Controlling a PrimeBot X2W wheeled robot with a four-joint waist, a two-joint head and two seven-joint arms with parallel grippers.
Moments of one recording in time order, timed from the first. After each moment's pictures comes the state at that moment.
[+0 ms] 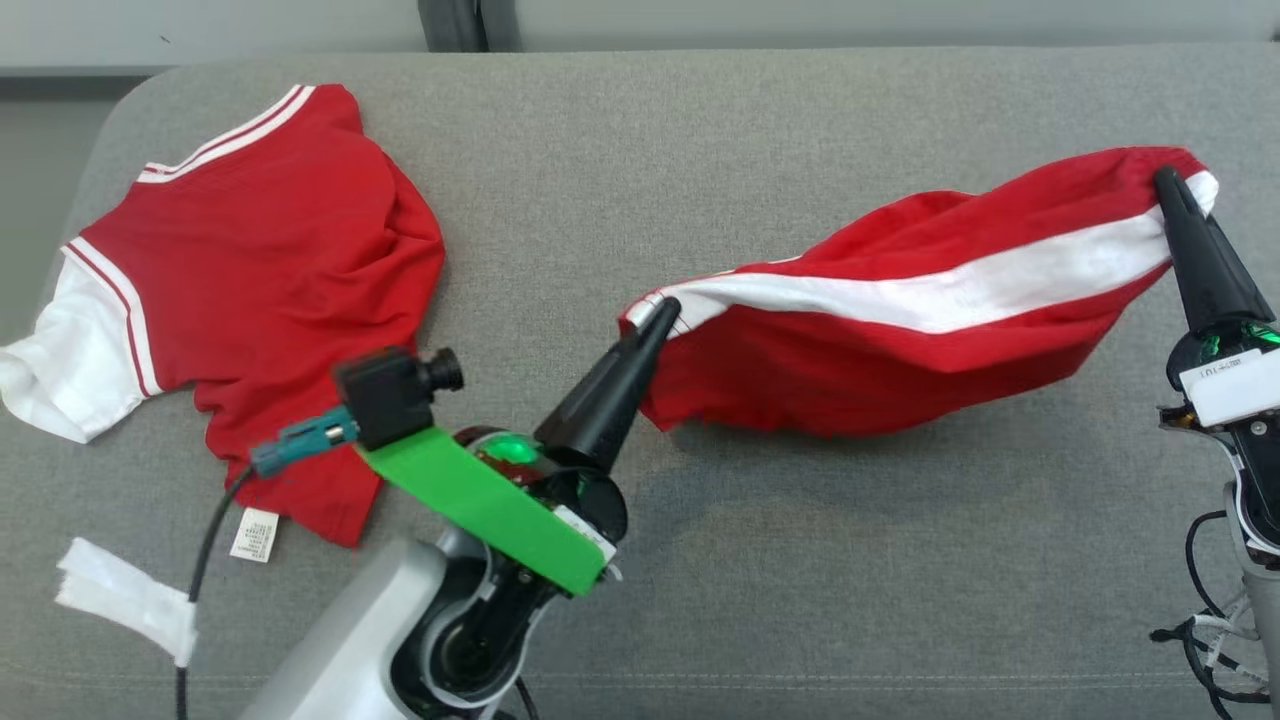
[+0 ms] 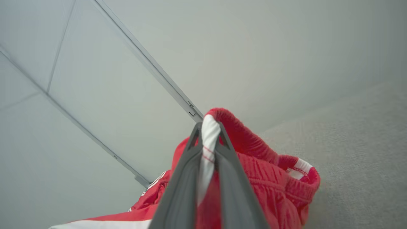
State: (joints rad) left arm -0.35 0.12 -0.68 -0.13 -1.25 -0.08 -0.08; right arm -0.20 -0.31 0.02 -0.01 0.98 0.12 0.06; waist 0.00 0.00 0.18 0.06
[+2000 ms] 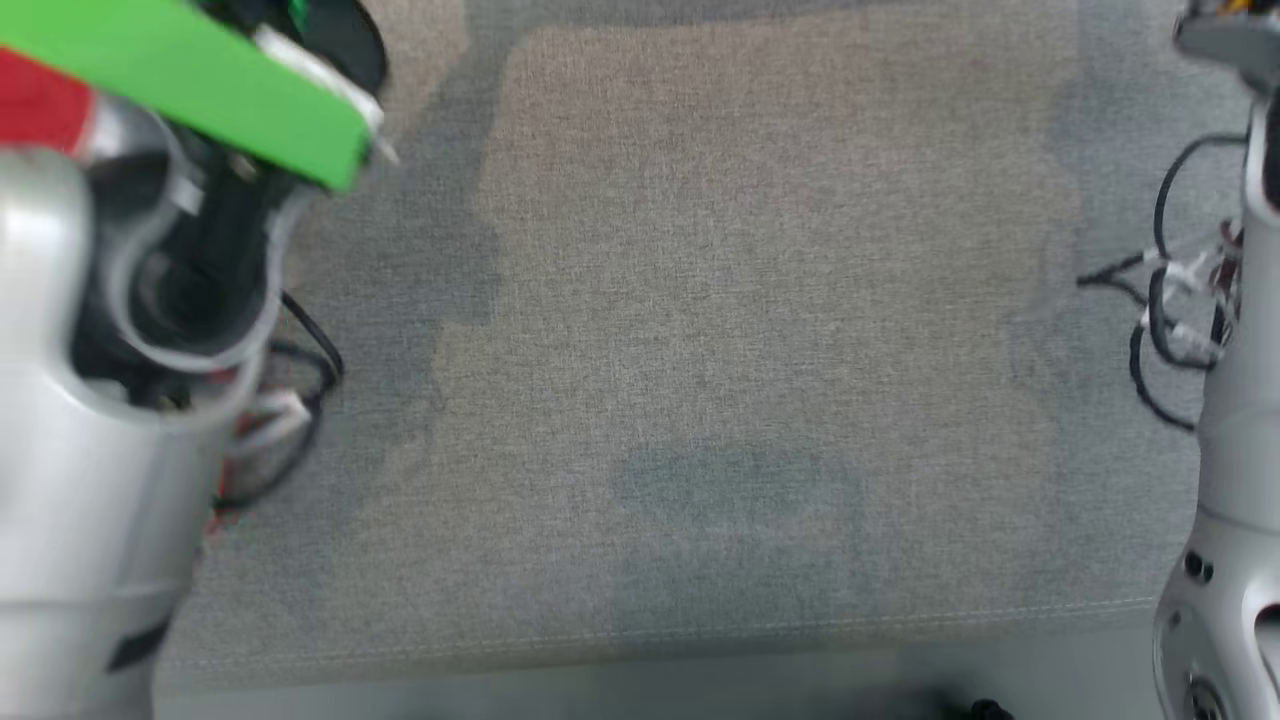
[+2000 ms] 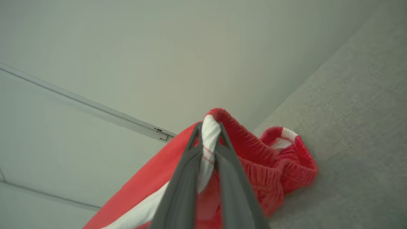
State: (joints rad) left arm -0.92 0.25 -0.42 -0.20 -1.20 0.11 0.12; right arm -0.83 -0.08 -0.08 0.10 1.02 -0.13 0.20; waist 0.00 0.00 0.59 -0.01
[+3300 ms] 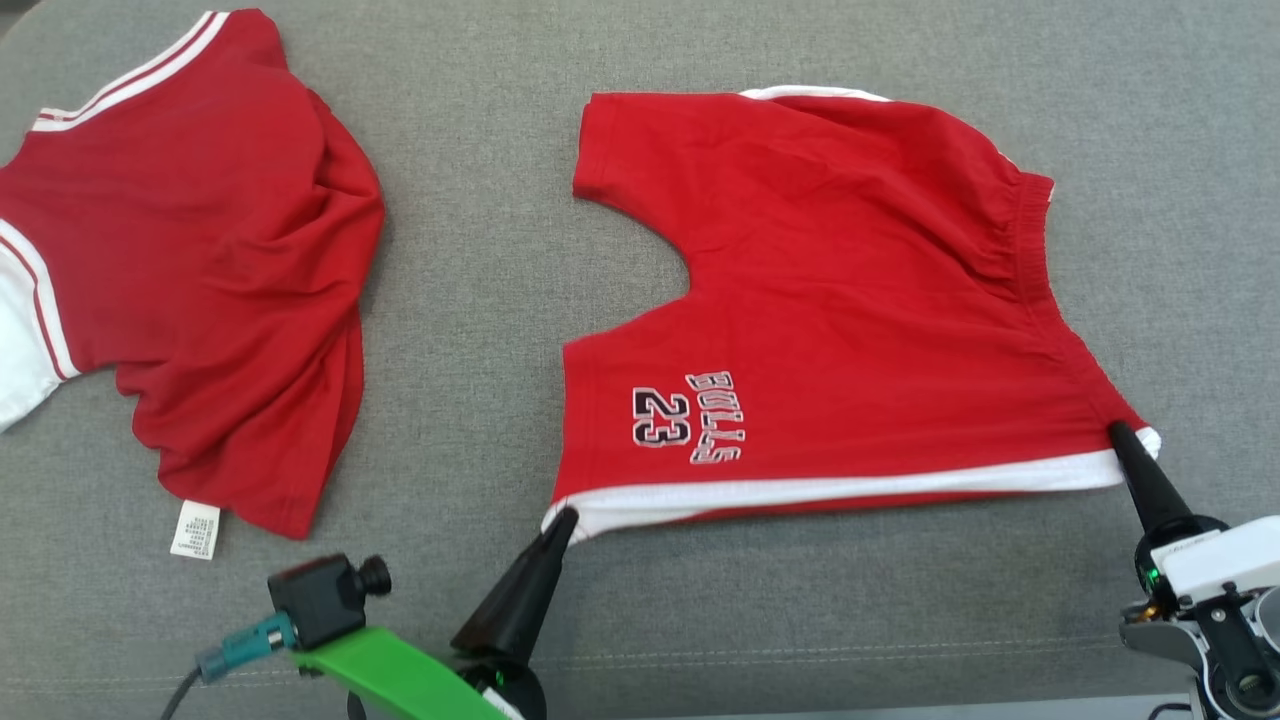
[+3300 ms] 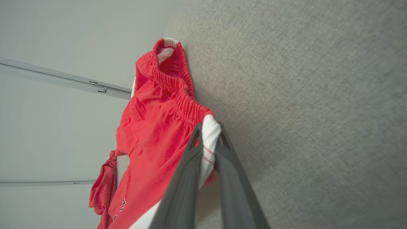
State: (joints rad) left arm 0.00 0.28 -0.62 -0.28 -1.24 0.04 -0.09; right arm 0.10 -0.08 -0.14 -0.03 1.09 -0.04 0.22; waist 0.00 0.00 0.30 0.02
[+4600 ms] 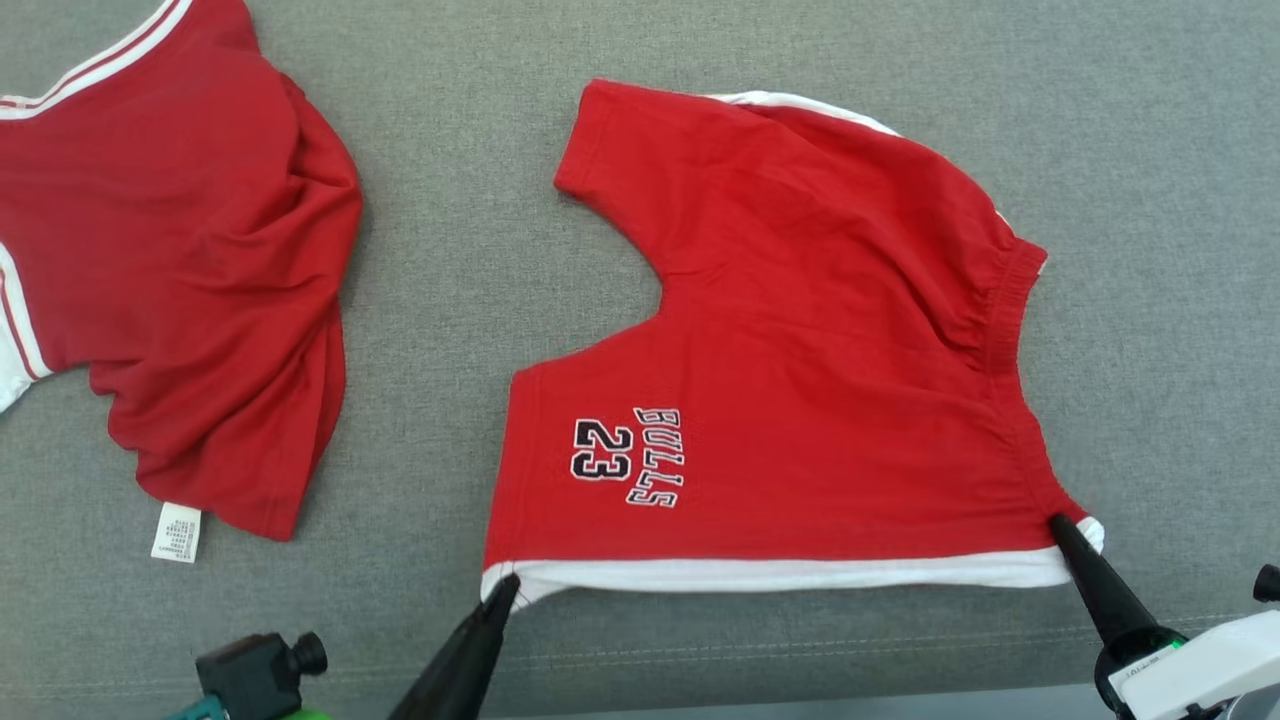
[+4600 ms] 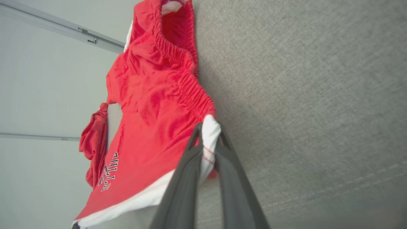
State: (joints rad) left arm 0.16 0.41 -0.57 -0.40 -1.20 0.08 -0.13; right arm 0.33 -0.09 -0.04 -0.25 1.01 0.01 0.25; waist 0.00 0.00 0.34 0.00
